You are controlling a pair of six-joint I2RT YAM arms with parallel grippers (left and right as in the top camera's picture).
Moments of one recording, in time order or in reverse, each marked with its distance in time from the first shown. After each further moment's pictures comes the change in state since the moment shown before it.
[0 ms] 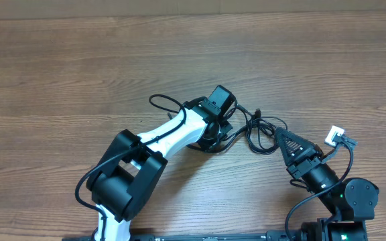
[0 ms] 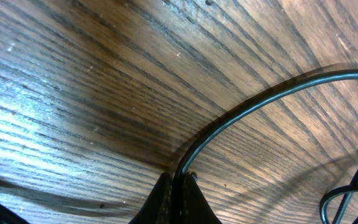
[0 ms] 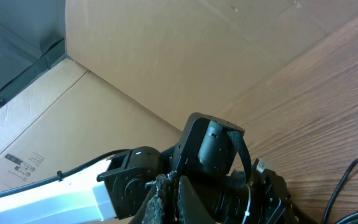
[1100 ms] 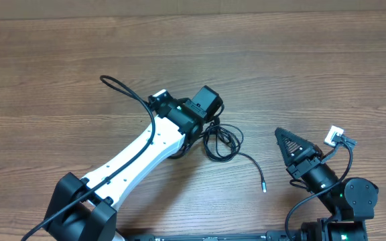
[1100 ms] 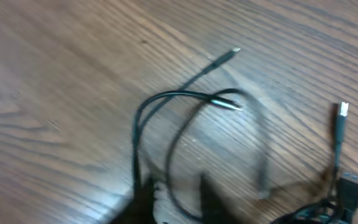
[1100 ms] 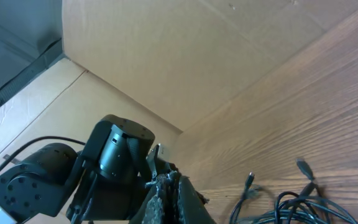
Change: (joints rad) left arm 0.008 -0.327 -0.002 -0.471 -0.613 0.085; right arm 0.000 0.000 0.000 -0.013 0.000 0.000
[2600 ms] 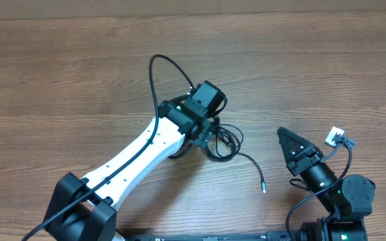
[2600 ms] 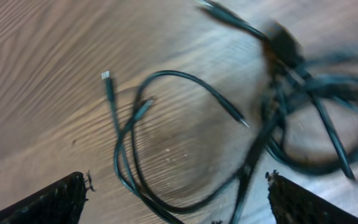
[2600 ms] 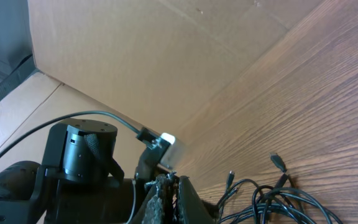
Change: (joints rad) left arm 0.001 0.000 0.000 0.163 0.200 1.162; right arm 0.000 0.000 0.000 -0.089 0.071 0.000
